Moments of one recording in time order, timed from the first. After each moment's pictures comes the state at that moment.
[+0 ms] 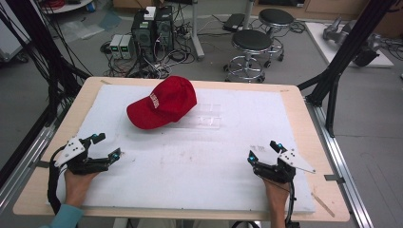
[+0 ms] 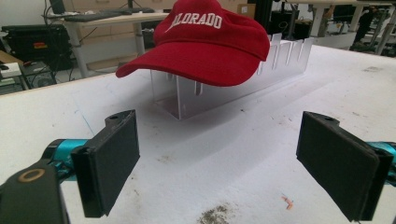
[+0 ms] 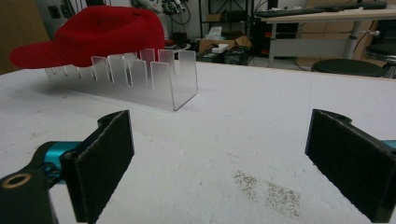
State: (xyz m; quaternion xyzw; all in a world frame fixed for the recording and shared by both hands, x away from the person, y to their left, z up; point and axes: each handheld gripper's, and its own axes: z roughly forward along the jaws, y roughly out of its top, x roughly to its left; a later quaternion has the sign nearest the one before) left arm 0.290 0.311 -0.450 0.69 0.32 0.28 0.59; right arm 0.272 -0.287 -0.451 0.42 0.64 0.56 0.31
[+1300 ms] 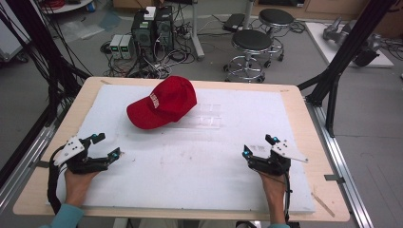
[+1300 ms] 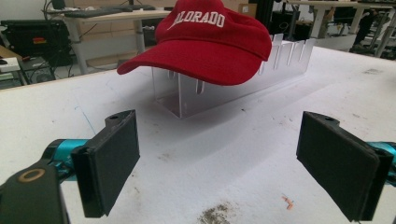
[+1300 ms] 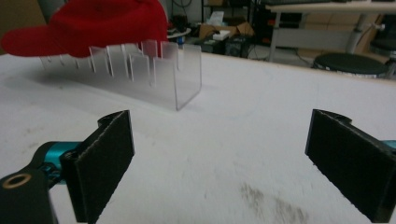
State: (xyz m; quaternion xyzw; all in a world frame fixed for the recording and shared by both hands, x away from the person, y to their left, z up) left arm 0.292 0.312 -0.450 0.68 0.33 0.27 0.59; right arm 0.286 -0.270 -0.430 0.42 0.67 0.53 0.31
